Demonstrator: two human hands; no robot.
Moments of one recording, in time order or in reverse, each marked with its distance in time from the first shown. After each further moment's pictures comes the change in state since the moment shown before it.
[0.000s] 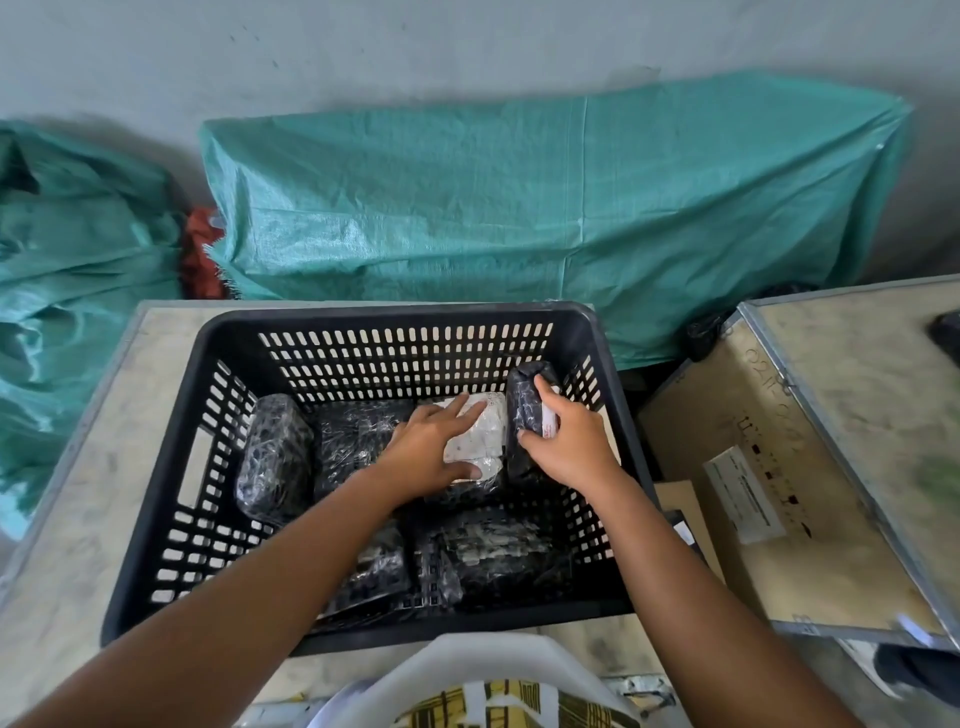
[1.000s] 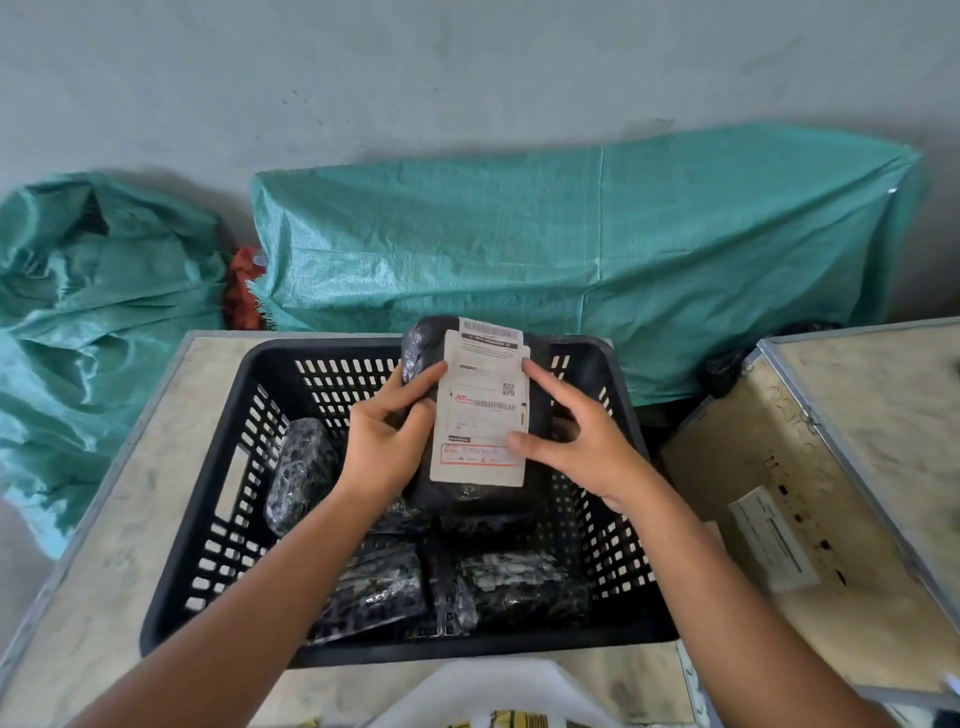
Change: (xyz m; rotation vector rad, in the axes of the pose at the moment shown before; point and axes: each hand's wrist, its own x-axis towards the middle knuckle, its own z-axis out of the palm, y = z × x) left_hand -0.063 0.044 -0.078 -0.972 0.722 -0.007; right_hand -0.014 -0.048 -0.036 0.376 -0.244 -0.243
